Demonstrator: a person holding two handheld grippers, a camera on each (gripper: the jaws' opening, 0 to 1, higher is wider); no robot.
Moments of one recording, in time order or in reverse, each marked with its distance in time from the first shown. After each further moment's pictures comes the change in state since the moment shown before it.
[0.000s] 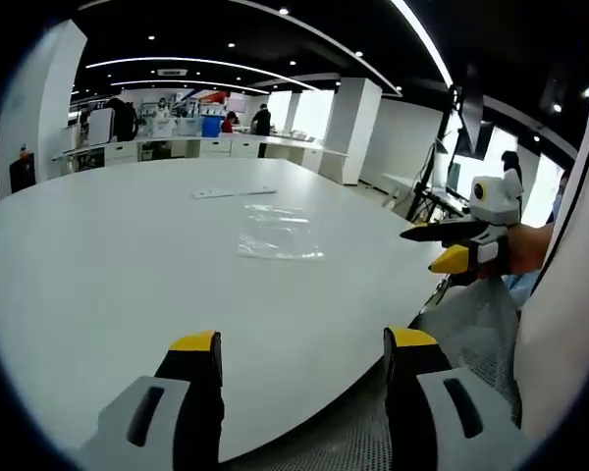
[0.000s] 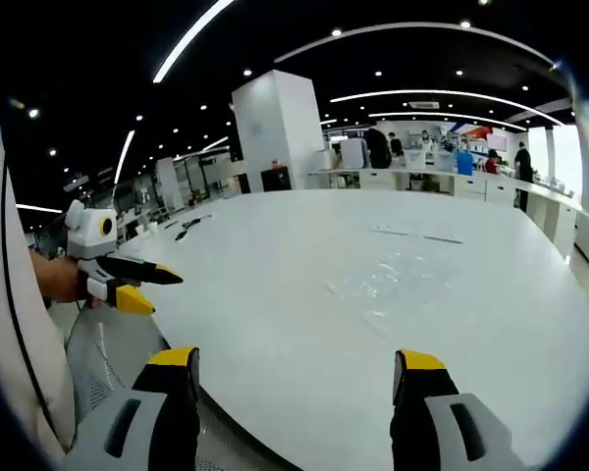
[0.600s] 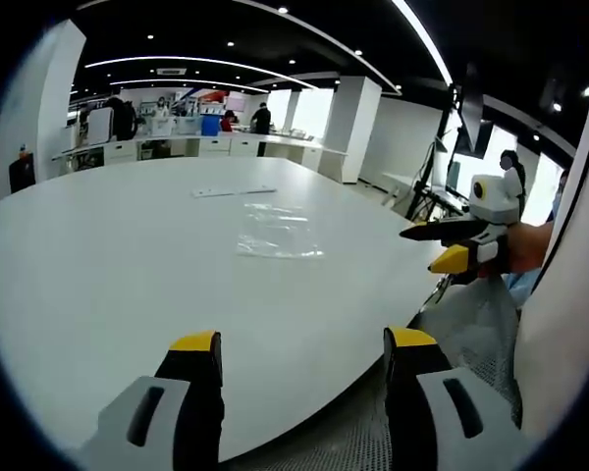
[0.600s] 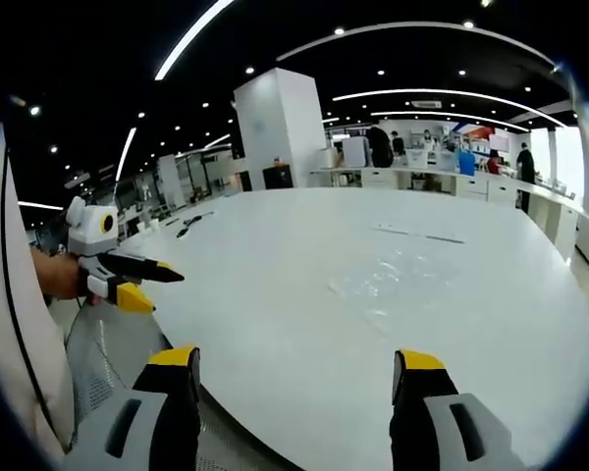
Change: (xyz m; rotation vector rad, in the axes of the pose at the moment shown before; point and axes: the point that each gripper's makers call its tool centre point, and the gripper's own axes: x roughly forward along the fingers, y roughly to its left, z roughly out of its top) left arm 0.000 0.000 -0.001 0.001 0.006 -0.003; right arm 0.002 0.002 -0.001 -0.009 0.010 0.006
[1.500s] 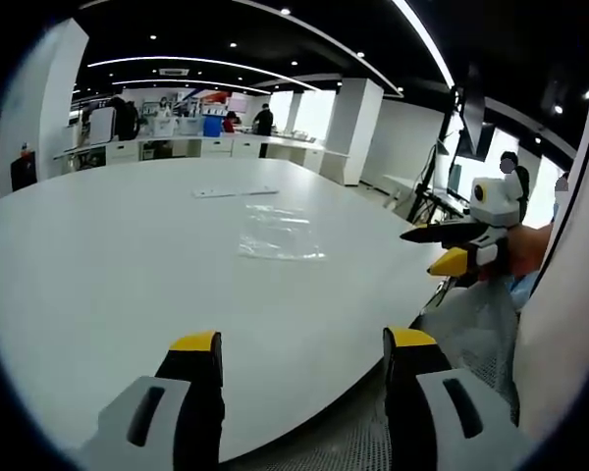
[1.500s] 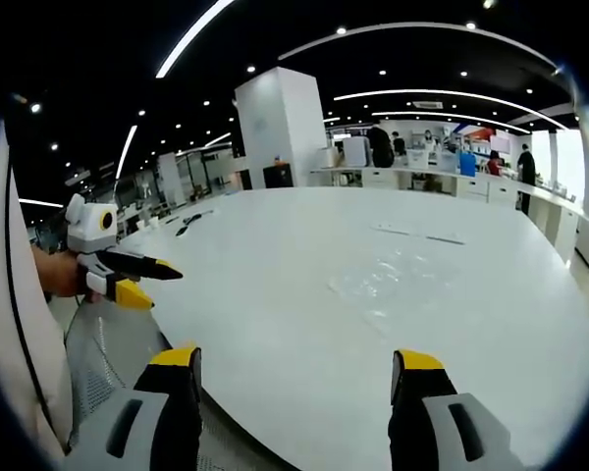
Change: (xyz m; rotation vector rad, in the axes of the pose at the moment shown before) left arm -0.001 0.000 0.002 -0.007 -0.008 0.003; right arm 0.001 -0.002 0.000 -0.010 0.004 -0.003
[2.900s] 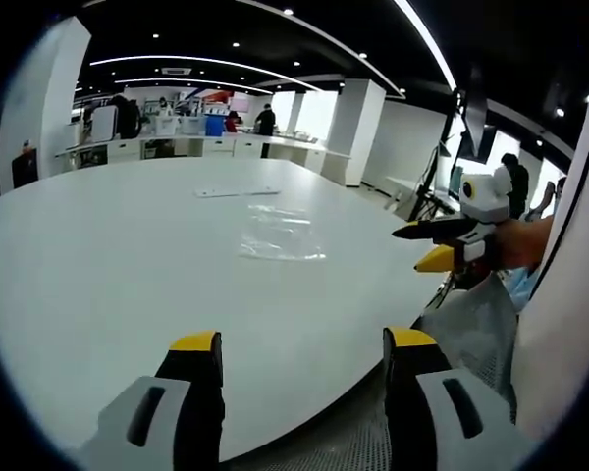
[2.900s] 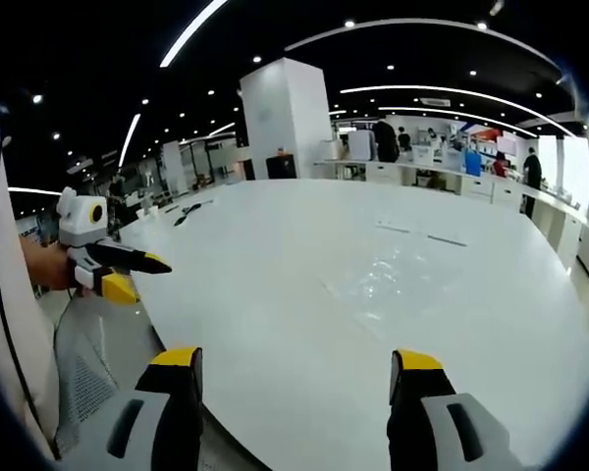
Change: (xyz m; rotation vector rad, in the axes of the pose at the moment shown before) left arm -0.001 0.002 0.001 -0.012 -0.002 0.005; right arm 0.015 -0.017 0.004 -0.033 0.045 0.006
